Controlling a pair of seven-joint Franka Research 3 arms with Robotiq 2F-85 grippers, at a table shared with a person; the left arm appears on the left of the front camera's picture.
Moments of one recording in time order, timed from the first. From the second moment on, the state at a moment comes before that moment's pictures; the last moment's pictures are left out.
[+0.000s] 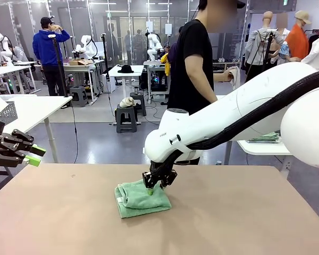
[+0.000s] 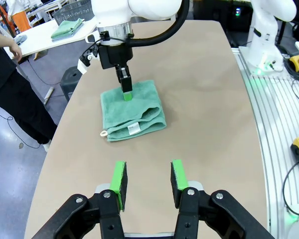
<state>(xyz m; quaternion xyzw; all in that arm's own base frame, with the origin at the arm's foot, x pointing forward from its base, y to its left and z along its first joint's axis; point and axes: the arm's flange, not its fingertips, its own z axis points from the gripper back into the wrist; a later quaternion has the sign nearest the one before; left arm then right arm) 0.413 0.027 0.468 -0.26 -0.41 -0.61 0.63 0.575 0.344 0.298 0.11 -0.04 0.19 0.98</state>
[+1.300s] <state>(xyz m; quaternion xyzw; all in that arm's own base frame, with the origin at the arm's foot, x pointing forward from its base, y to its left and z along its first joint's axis) 0.413 0.028 0.469 -0.26 -0.41 -0.61 0.63 0.635 -0.016 0.294 0.08 -0.08 0.11 0.99</state>
